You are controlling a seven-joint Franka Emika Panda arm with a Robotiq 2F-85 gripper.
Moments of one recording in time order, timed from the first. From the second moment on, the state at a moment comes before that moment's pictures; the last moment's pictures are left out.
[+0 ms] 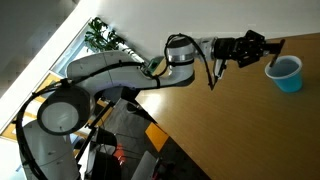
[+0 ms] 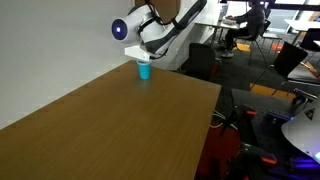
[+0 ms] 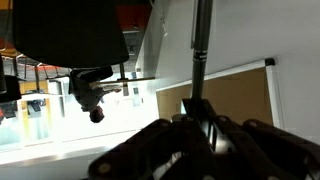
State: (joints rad) arm -0.06 0.83 -0.19 -1.45 -1.30 2.04 2.30
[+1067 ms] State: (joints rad) arm -0.08 0.98 -0.19 -1.32 -1.30 2.12 2.30
